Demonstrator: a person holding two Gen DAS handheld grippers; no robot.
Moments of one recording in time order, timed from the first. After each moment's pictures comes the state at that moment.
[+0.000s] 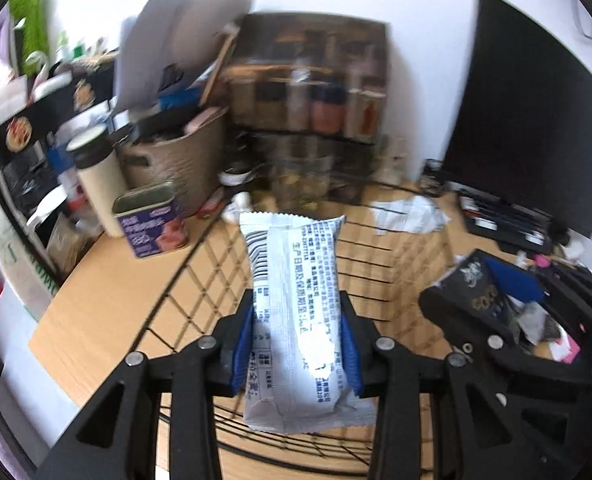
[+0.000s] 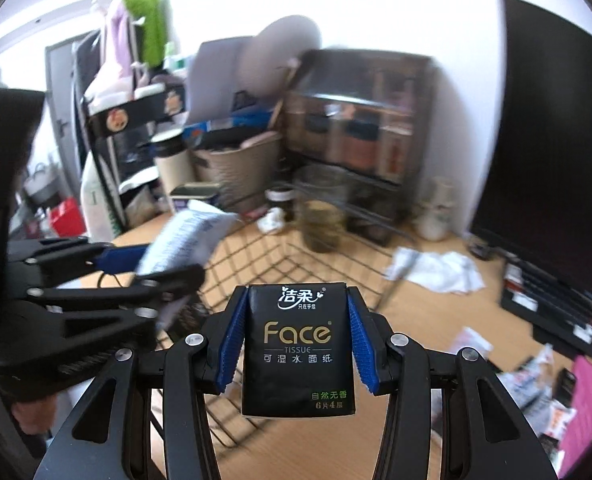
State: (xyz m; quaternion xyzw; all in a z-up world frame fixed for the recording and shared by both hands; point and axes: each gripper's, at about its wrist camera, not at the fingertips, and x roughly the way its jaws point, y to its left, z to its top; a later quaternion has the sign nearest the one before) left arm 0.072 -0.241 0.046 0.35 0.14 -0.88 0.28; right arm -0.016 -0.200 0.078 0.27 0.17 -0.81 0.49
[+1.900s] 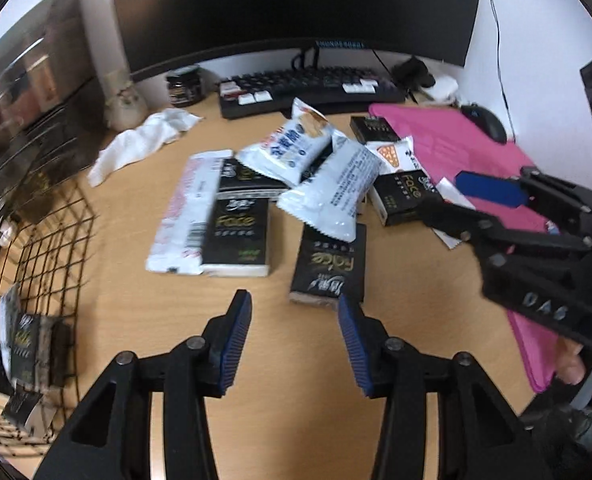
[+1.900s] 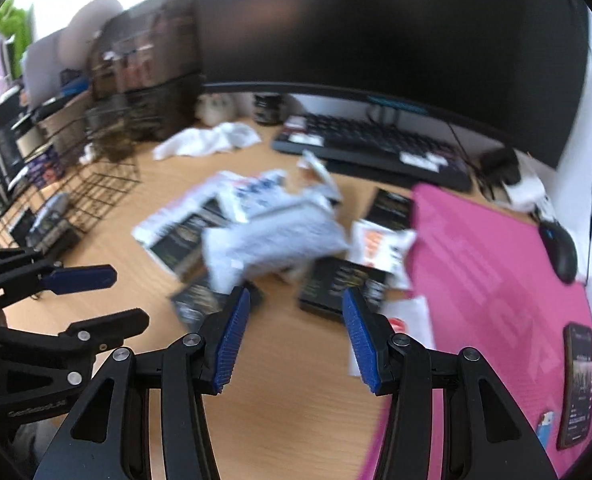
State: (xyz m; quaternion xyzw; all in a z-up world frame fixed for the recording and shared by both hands) left arm -0.060 0.007 -0.043 0.46 0.01 -0.89 0.03; right arm -0.145 0.080 -0.003 0.37 0.13 -0.87 0.29
